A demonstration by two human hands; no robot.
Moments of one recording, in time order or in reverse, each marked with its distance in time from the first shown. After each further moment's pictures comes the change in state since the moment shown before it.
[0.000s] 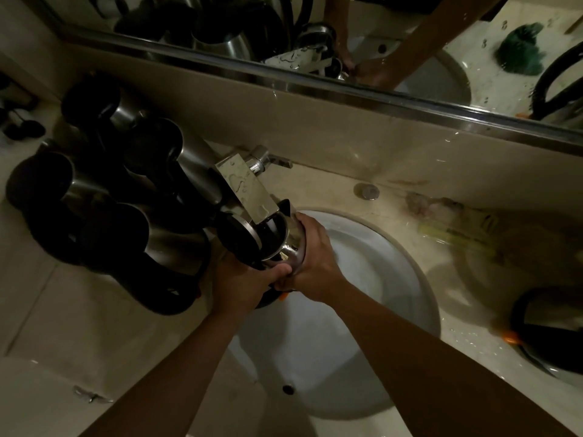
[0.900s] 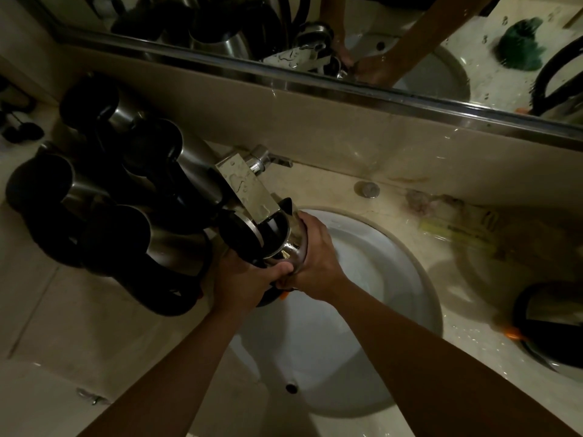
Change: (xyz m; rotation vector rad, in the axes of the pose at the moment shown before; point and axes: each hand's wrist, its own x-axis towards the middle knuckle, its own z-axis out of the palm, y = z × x) left_hand 0.004 -0.006 0.000 -0.017 -0.047 -0.023; right_hand -0.001 0.002 0.001 -0.010 0.029 -0.012
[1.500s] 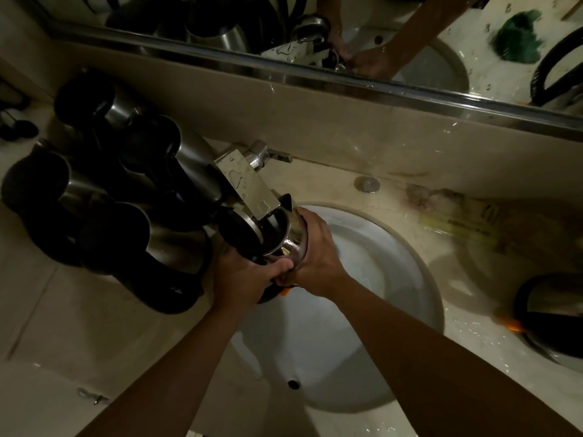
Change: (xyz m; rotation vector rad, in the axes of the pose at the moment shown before) left_hand 0.001 -0.005 -0.002 0.008 -0.008 -0.015; right_hand -0.002 -0.001 0.002 0.018 0.016 -0.018
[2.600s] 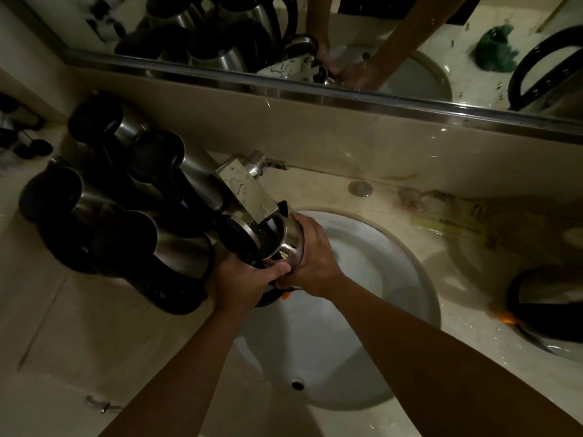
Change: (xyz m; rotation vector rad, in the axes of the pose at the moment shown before) left_hand -0.001 -0.006 -0.001 -0.025 0.041 0.024; right_hand 0.000 0.006 0.007 -0.068 -0.017 0.052
